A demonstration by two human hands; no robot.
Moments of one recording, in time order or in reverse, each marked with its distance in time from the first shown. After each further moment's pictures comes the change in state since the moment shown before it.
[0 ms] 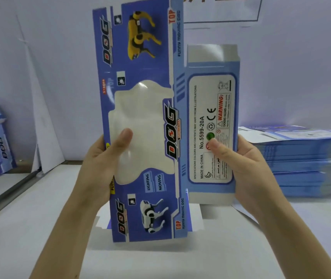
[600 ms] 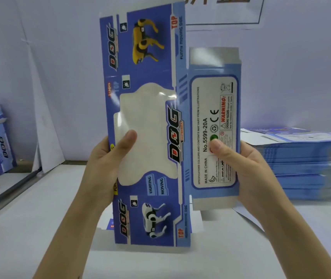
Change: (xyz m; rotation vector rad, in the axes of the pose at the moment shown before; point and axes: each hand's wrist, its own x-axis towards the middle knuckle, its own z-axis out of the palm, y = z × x) left_hand 0.001 -0.001 0.007 0.026 0.078 -0.029; right_hand -0.001 -0.002 -0.003 -0.024 -0.009 0.054
